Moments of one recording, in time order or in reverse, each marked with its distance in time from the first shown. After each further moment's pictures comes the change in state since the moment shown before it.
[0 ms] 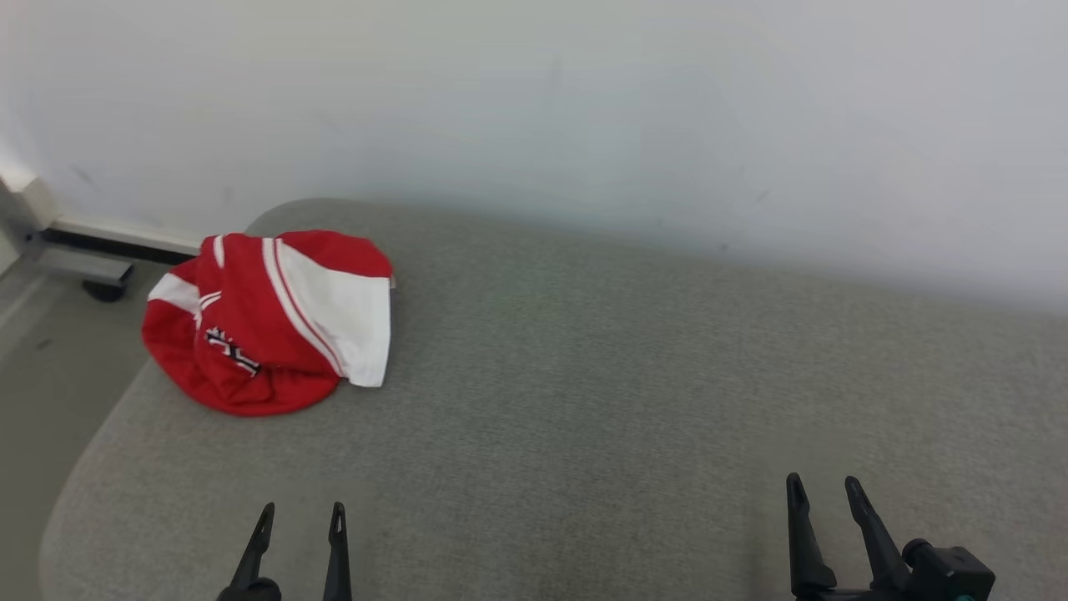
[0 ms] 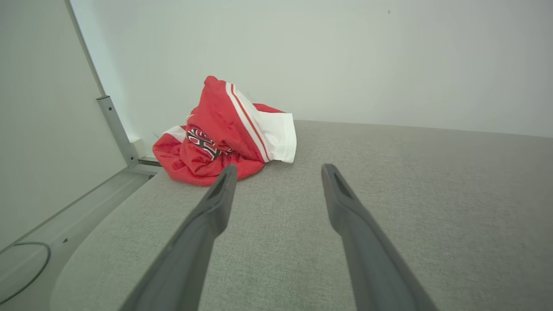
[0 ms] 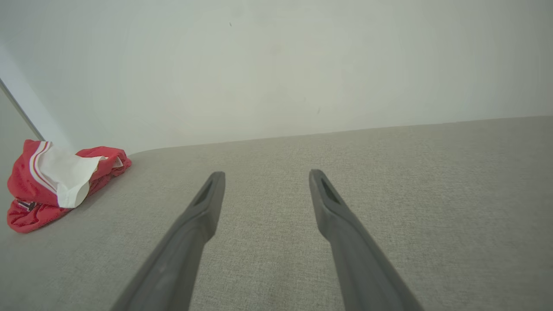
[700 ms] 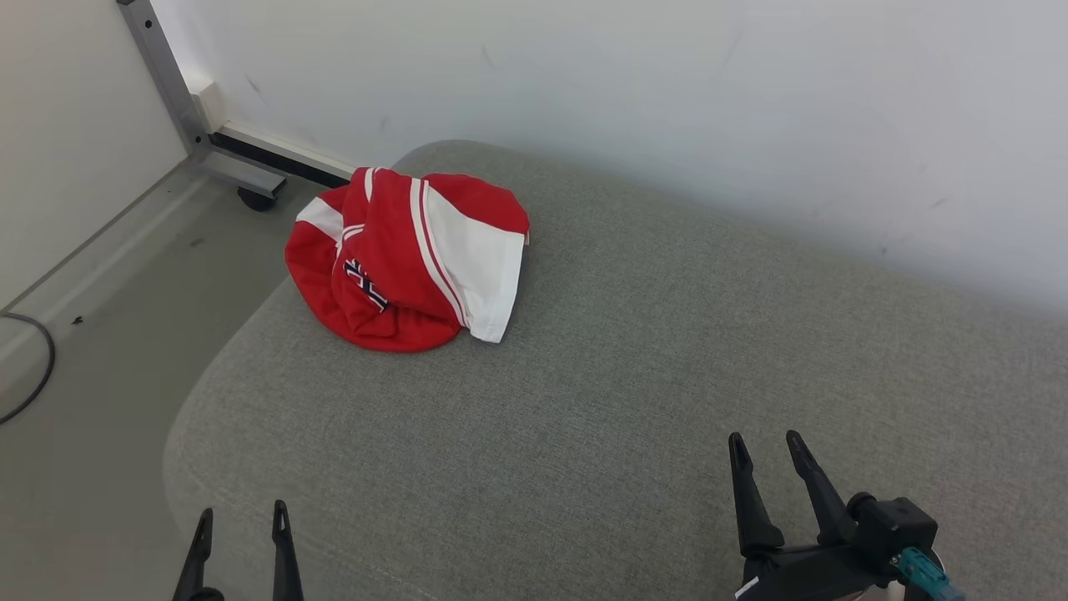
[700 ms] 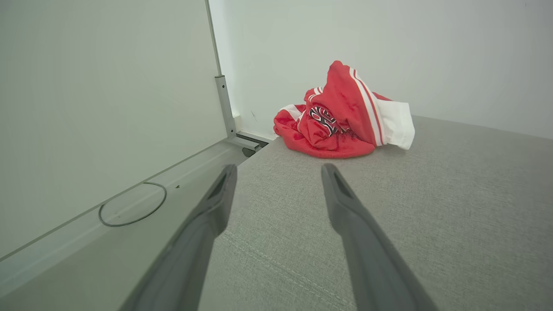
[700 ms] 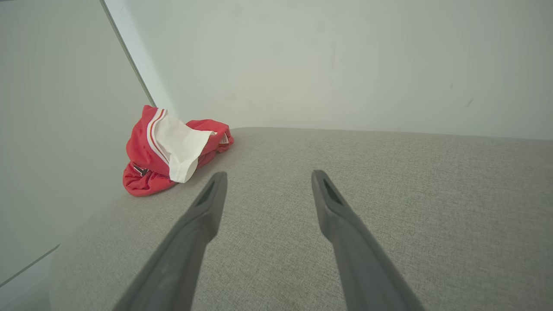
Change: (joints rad) left arm 0.035 -0.001 0.083 -0.071 -0.010 0.034 0.000; right arm -0.105 0.000 0.101 0.039 0.008 0.000 0.000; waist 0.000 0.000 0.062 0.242
